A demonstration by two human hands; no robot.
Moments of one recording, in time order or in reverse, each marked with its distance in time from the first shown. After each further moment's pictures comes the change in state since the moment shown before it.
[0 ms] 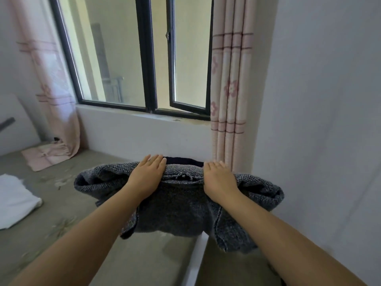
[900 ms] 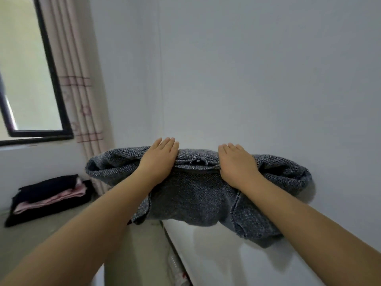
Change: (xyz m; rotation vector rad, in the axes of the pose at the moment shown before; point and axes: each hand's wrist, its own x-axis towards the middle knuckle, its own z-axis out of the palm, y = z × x) left_hand -0.465 0.136 -0.265 -0.249 0.575 0.767; right_hand -0.595 -0.209 -0.297 -0.459 0.016 0.854
